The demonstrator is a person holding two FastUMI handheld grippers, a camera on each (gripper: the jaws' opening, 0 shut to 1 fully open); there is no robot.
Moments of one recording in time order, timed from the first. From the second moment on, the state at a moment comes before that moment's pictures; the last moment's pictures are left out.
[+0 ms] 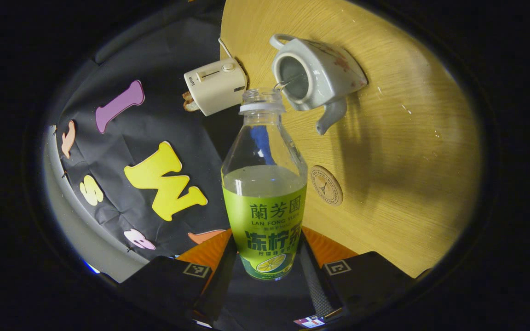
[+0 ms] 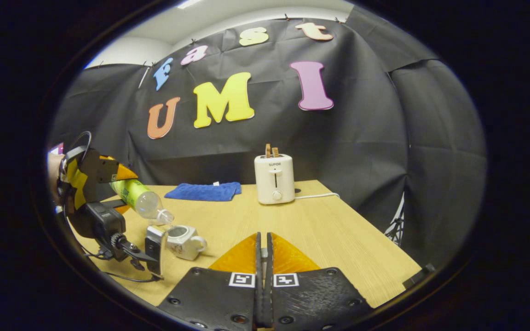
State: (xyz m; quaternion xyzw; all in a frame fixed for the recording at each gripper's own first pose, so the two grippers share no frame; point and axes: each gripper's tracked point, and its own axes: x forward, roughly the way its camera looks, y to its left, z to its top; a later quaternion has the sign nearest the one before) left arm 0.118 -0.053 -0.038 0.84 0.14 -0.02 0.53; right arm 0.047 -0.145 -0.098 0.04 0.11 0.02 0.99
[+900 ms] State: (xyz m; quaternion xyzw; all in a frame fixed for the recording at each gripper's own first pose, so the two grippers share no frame) left arm 0.121 -0.061 -0.013 0.88 0.11 0.01 0.46; right arm 0.043 -0.147 -0.096 0.05 0.11 0.02 0.99
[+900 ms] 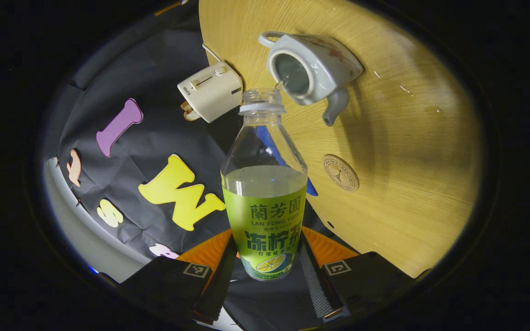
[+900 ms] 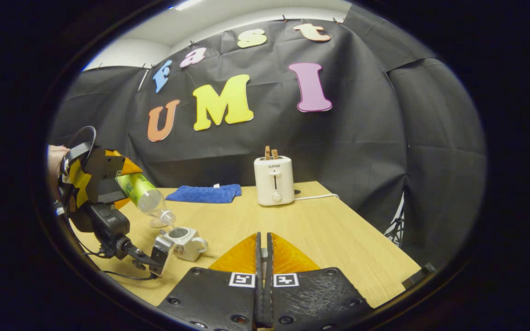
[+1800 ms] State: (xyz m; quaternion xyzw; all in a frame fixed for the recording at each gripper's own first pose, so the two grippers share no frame) left arm 0.118 -0.065 -0.003 0.90 0.11 0.01 0.43; right arm 0.040 -0.148 -0.092 0.05 0.10 0.02 0.99
